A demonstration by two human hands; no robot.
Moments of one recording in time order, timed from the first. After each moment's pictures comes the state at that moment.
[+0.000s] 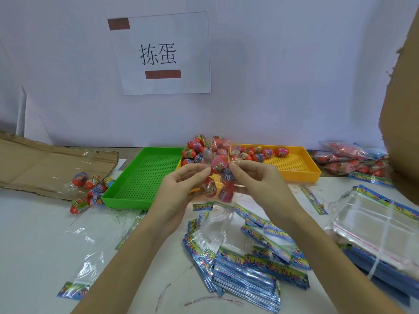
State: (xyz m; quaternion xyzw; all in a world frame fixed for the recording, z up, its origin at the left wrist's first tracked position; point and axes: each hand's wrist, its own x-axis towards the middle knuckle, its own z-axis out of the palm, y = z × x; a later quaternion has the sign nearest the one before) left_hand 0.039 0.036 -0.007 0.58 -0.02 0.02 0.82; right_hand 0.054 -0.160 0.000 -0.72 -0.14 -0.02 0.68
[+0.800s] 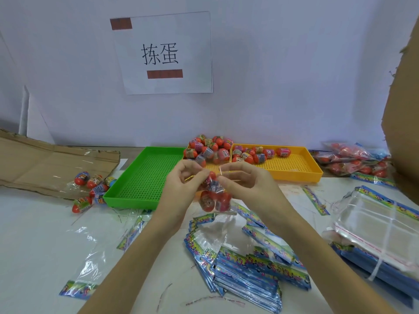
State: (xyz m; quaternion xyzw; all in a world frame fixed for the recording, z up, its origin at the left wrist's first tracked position) left_hand 0.046 0.032 -0.015 0.67 -0.01 0.12 0.74; right_hand 0.043 -0.150 0.000 -0.72 -0.16 0.00 0.67
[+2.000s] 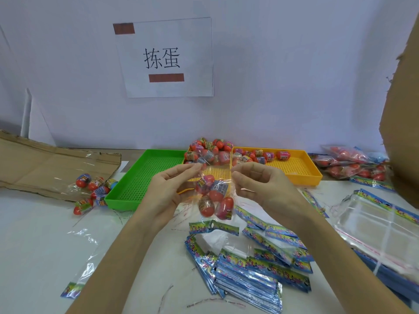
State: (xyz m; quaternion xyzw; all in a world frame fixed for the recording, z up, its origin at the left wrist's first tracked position) left_hand 0.043 0.061 0.003 0.57 0.02 0.01 0.82; right_hand 0.051 -0.172 0.011 -0.67 -0.16 0.07 0.72
